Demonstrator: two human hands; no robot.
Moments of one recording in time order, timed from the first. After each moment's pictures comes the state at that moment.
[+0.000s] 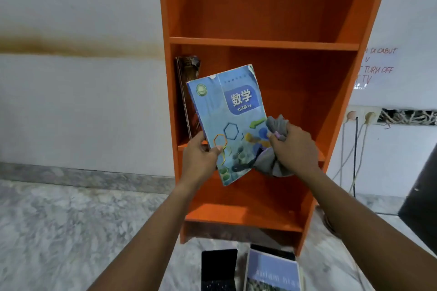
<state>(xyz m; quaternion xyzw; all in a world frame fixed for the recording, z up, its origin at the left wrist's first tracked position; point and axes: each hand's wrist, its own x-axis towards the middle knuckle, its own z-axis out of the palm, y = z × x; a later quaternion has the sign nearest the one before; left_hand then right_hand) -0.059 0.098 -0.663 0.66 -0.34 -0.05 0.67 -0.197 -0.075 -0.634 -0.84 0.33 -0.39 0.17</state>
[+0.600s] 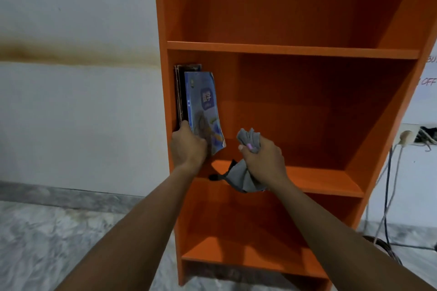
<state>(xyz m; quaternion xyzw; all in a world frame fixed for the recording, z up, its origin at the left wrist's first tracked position) 0.083 0.017 -0.632 0.81 -0.22 0.16 0.52 -0.055 -0.102 -0.648 -0.83 0.26 -0.37 0.32</state>
